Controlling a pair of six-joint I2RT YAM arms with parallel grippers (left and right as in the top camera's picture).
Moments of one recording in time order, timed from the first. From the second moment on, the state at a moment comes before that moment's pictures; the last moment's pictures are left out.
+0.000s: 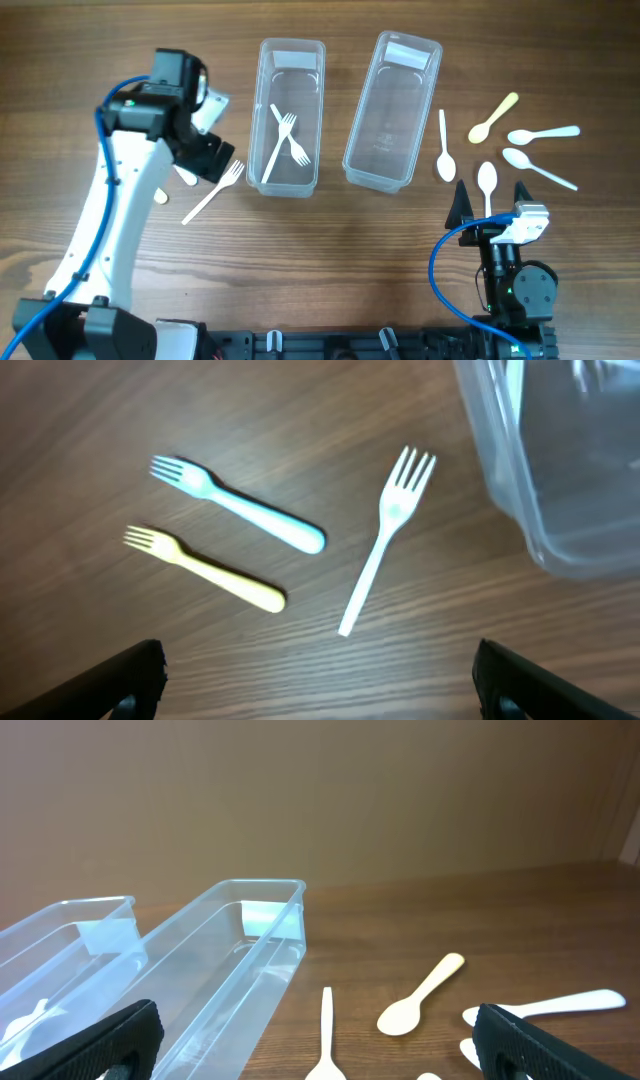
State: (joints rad) left arm -0.11 1.54 1.41 -1.19 -0.14 0.38; right arm 0.02 0.02 0.01 0.00 0.01 0.11
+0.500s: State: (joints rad) left arm 0.02 1.69 1.12 -0.93 0.23 0.66; right arm 0.02 0.02 0.01 0.00 0.01 0.11
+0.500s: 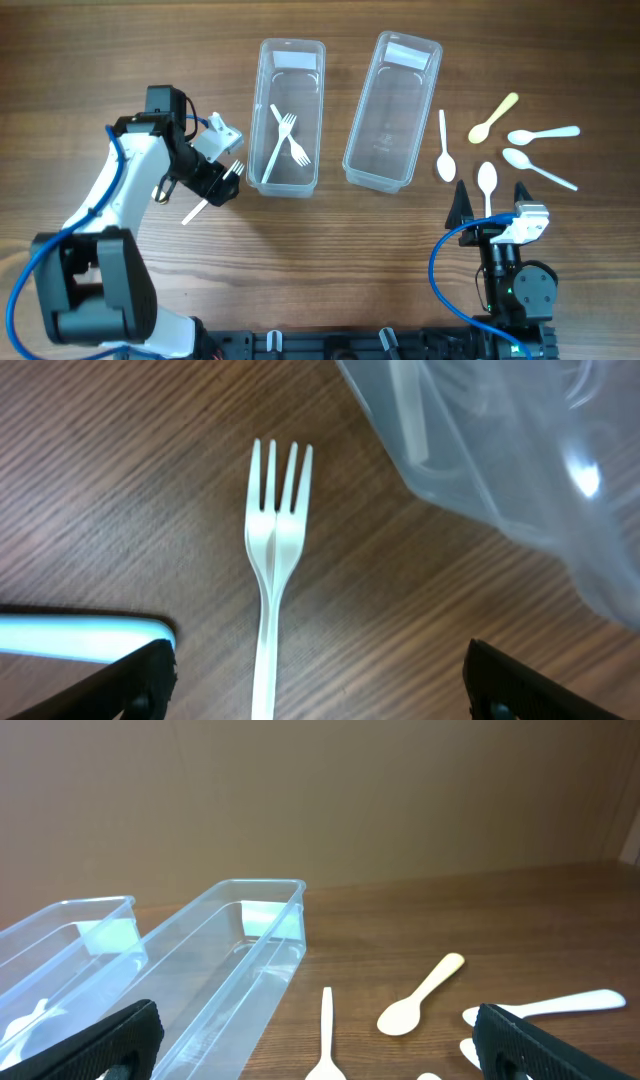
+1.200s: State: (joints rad) left arm 0.02 1.88 1.13 -0.88 0.14 0.65; right arm 0.02 0.02 0.01 0.00 0.01 0.11
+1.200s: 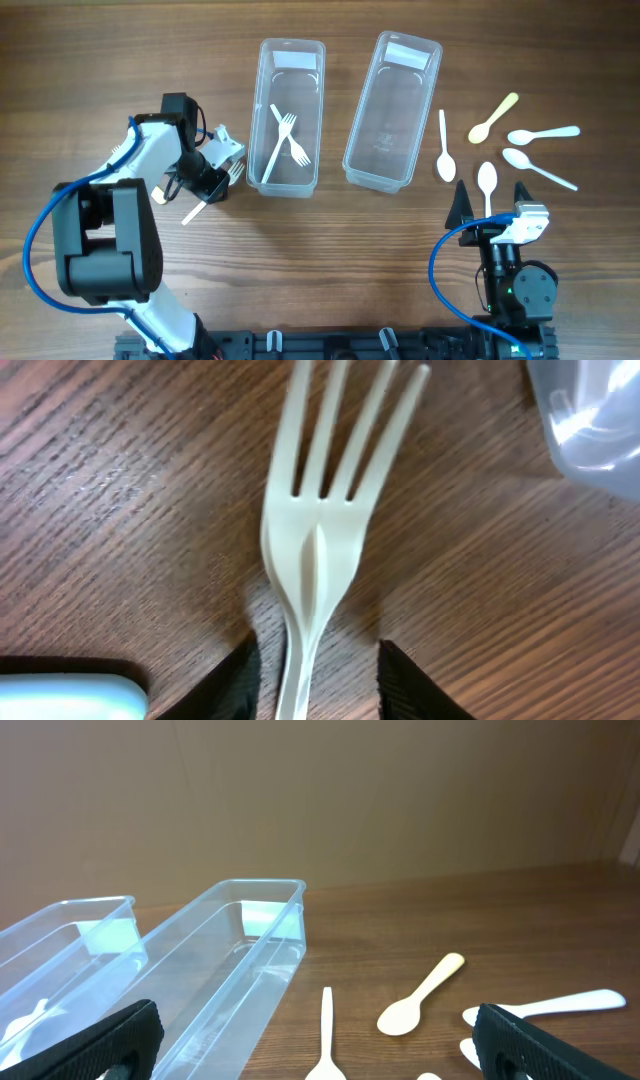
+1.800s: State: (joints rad) left arm 0.02 1.89 1.15 -0.88 0.08 0.47; right arm 0.02 0.02 0.01 0.00 0.01 0.11
